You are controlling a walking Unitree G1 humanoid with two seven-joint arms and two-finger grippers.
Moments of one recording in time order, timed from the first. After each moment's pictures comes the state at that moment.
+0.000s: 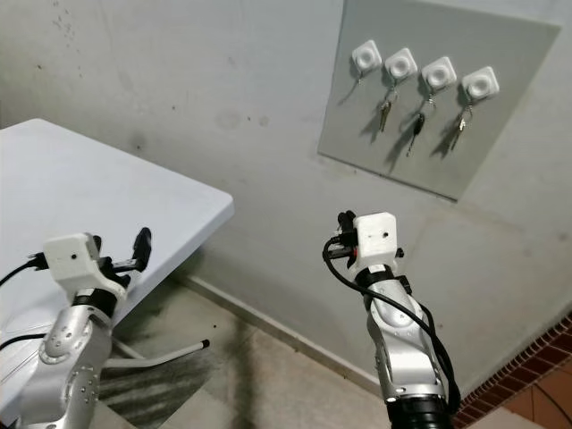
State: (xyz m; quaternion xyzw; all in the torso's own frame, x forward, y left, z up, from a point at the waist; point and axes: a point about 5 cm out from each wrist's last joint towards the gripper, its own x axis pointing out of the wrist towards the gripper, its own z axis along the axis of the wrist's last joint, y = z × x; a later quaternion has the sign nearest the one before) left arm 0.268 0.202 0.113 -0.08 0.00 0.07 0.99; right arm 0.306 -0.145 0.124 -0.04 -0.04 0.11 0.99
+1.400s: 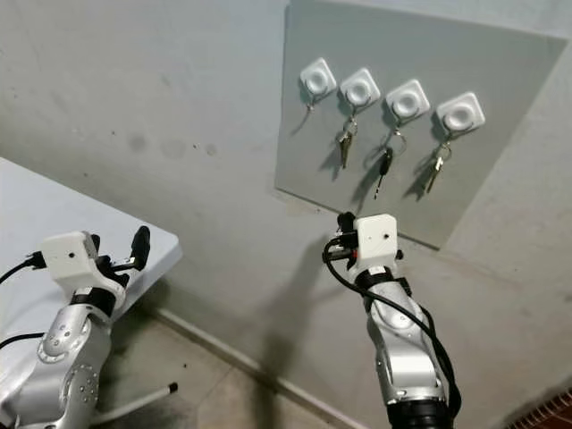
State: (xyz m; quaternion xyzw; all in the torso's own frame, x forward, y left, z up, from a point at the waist) left arm 0.268 0.201 0.115 -0.09 0.00 0.07 0.99; right arm 0.304 -0.142 0.122 -0.03 -0.03 0.12 0.99
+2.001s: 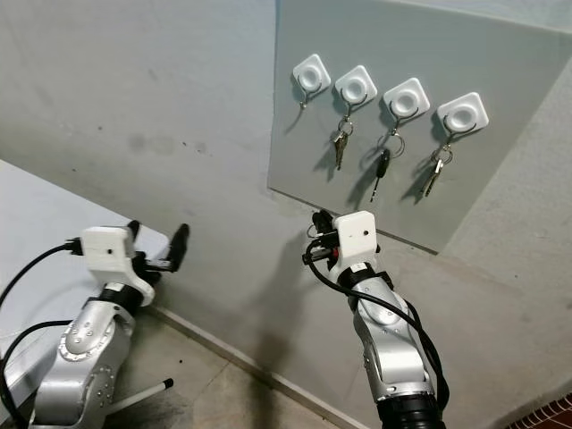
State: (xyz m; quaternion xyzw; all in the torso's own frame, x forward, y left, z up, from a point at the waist) left arm 0.270 0.144 0.128 -0.04 -0.03 -0.10 0.99; right arm 0.306 -0.130 0.130 -0.03 -0.04 0.19 0.98
